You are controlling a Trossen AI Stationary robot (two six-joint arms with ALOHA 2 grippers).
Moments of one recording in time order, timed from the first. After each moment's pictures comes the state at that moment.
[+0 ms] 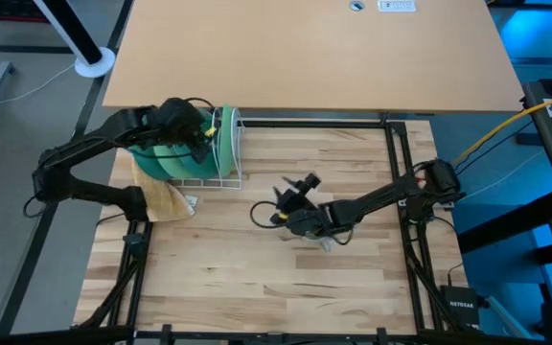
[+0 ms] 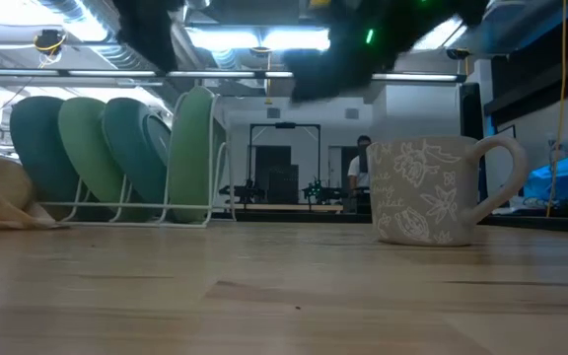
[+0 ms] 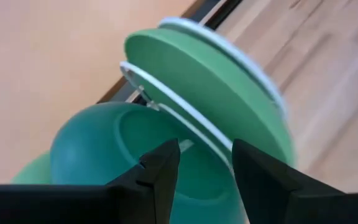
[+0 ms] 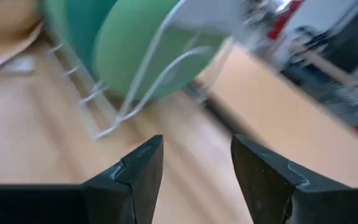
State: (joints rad) left arm 0.46 1.14 1.30 -1.05 -0.33 -0.11; right arm 0.25 1.80 1.07 0.19 1.05 0.07
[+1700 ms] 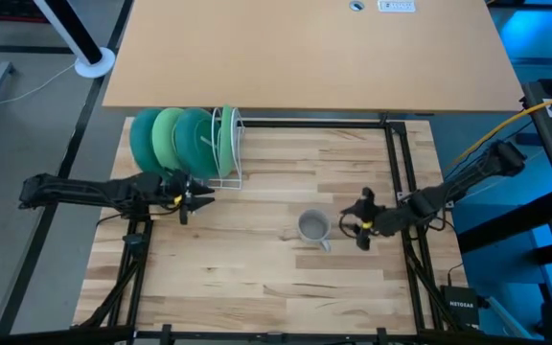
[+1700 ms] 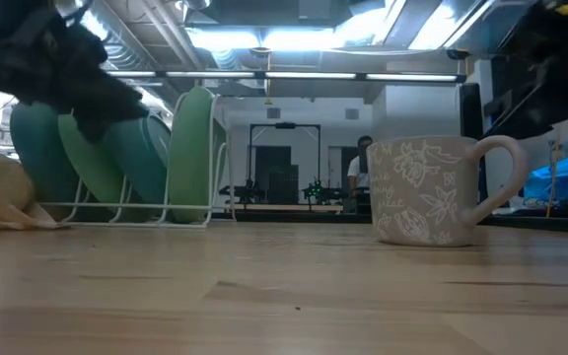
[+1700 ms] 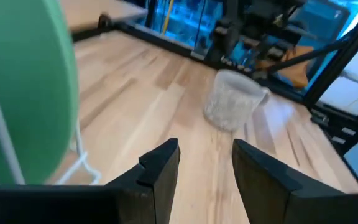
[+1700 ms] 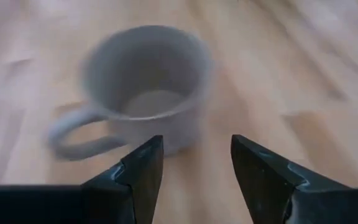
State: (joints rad) left arm 0.02 0.37 0.11 0.07 -0.11 -0.34; right arm 0.49 0.83 0.37 -0.28 0.51 0.50
